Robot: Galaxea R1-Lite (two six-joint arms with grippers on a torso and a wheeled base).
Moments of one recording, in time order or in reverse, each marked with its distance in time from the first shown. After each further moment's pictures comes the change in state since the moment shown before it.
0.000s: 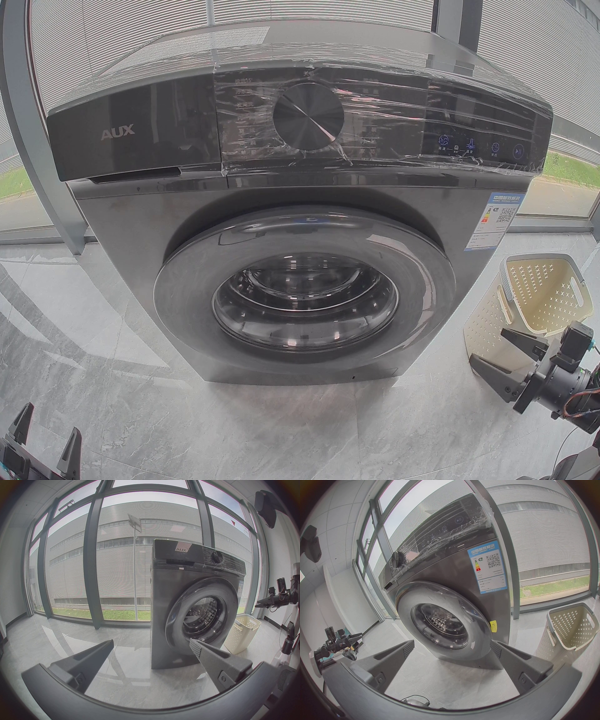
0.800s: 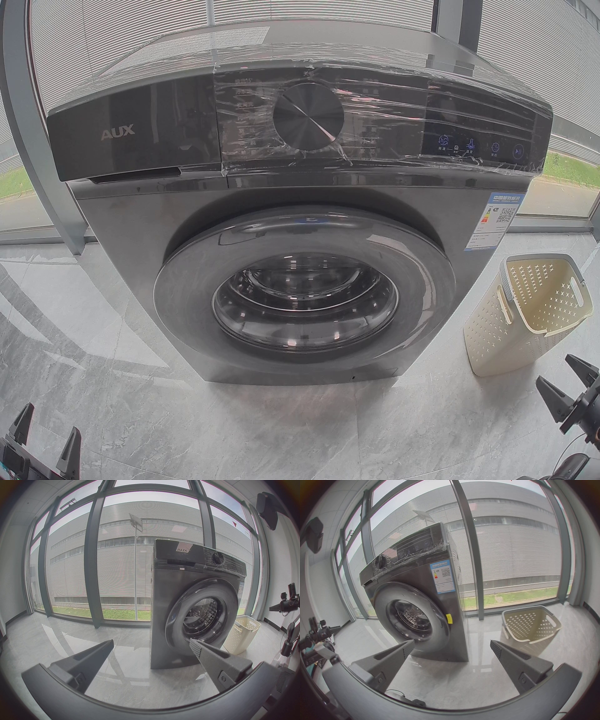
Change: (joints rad) left arm 0.000 0.000 0.000 0.001 0.002 -0.015; right arm -0.310 -0.610 0.002 0.637 0.007 -0.091
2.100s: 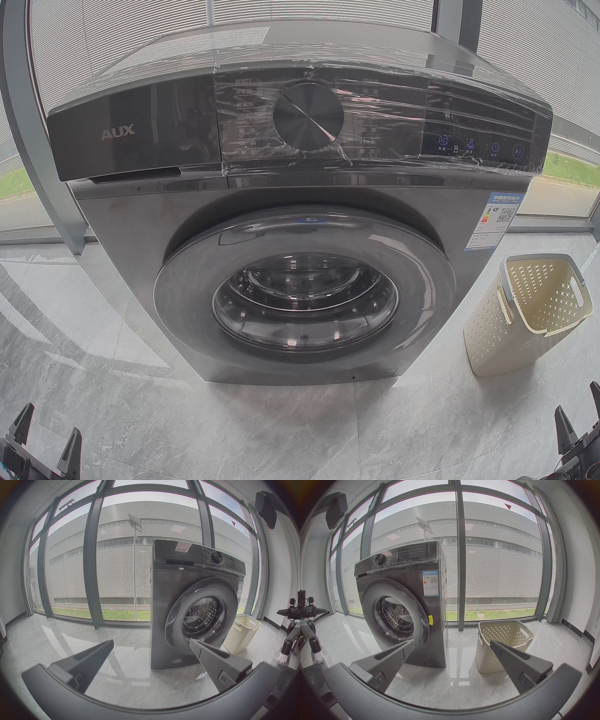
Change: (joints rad) left arm -0.001 0.000 0.000 0.000 -0.004 0.010; right arm -0.261 -0.573 0.000 0.437 0.040 -0.156
